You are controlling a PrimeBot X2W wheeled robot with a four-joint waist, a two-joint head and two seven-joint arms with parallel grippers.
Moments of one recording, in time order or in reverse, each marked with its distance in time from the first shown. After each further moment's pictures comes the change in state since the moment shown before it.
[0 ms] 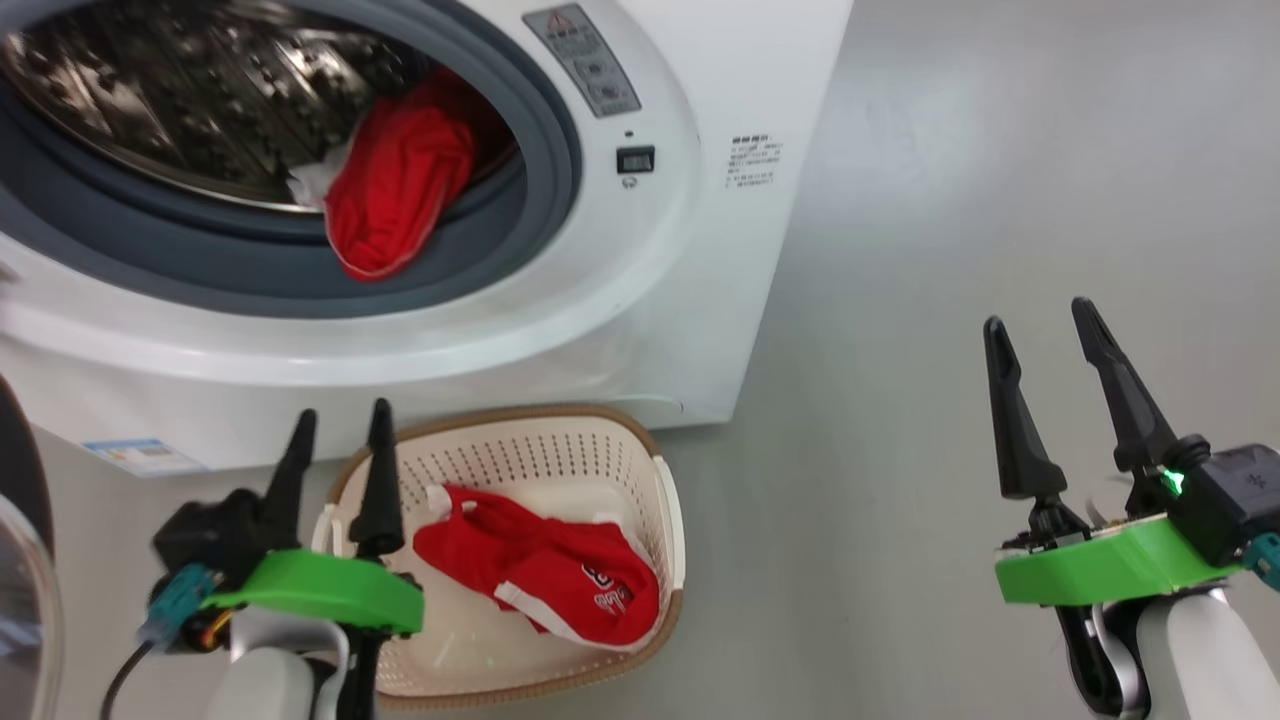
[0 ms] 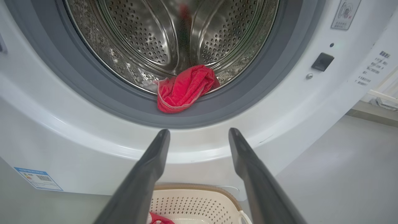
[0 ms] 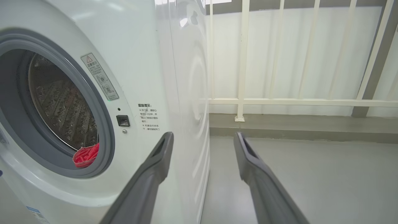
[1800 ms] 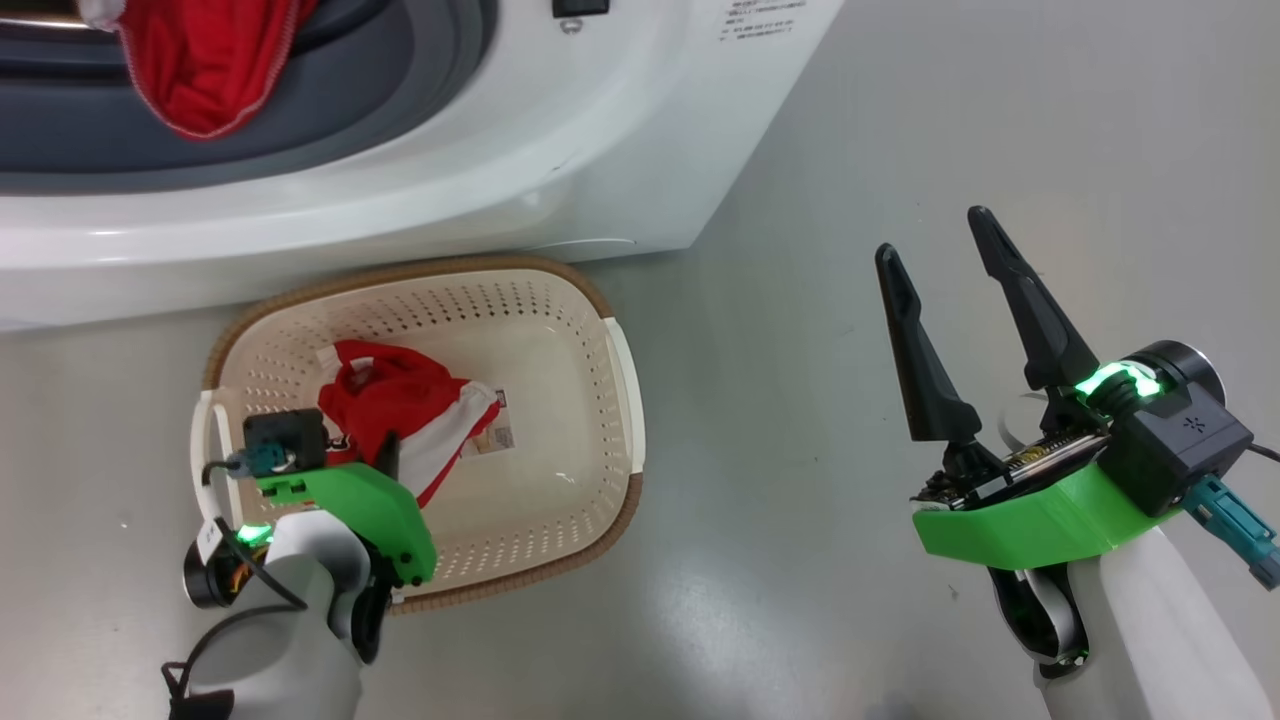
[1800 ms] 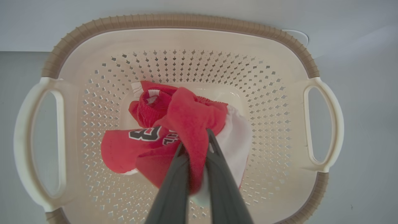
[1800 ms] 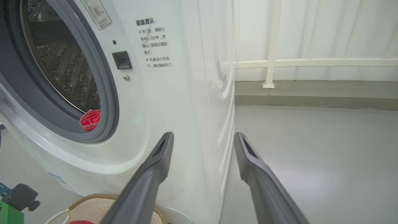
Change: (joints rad) left arm -0.371 0.012 -0.169 0.676 -0.083 -0.018 0.133; right arm -0.135 -0.002 0.159 -0.046 0.017 0.000 0.000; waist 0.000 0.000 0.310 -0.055
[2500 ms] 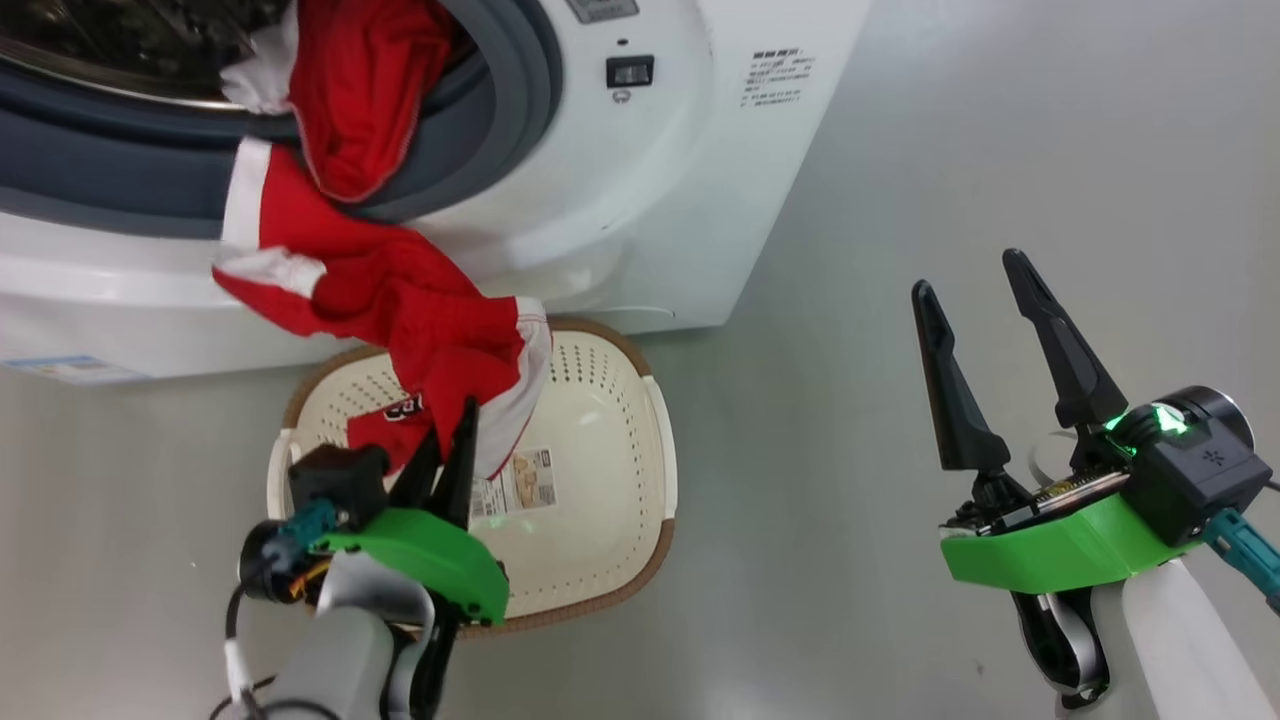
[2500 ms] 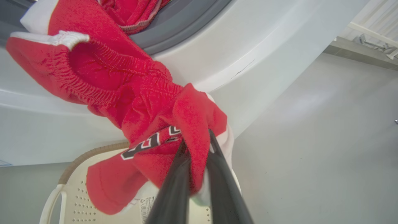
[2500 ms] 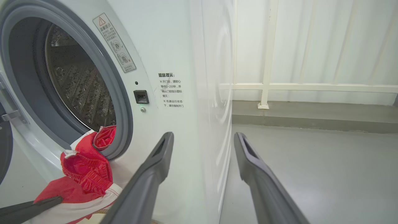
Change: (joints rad) left arm 0.329 0.010 -0.031 -0.721 0.079 0.062 -0.010; right arm 0.080 0.001 -0.053 -0.009 -0.021 0.000 0.000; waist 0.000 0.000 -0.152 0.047
